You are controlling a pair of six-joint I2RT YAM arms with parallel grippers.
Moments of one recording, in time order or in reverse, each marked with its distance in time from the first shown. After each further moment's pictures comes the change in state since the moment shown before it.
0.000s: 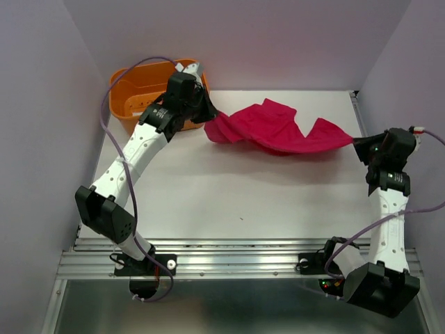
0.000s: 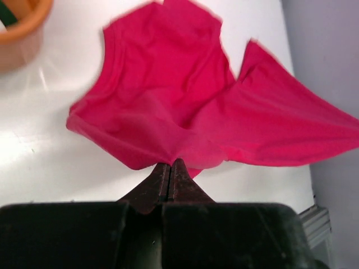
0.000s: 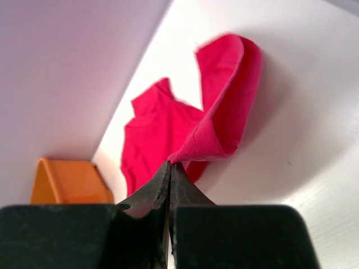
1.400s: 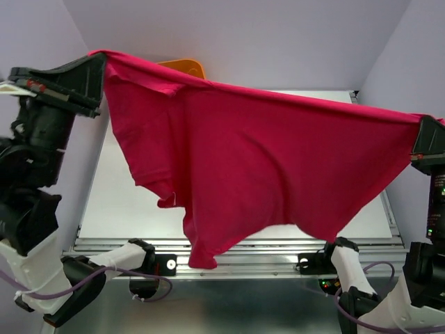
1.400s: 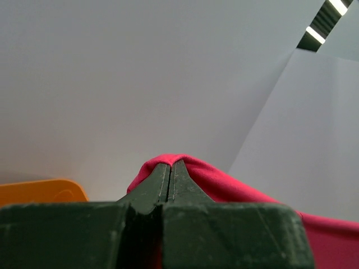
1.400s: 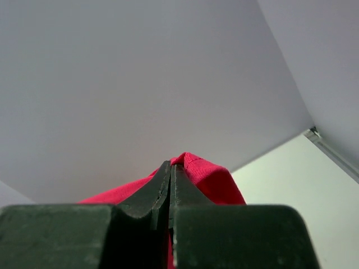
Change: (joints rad) left arm 0.063 -0.465 0.600 -0.011 -0.198 0.179; right arm 0.021 -0.153 1.114 -0.481 0.029 -0.211
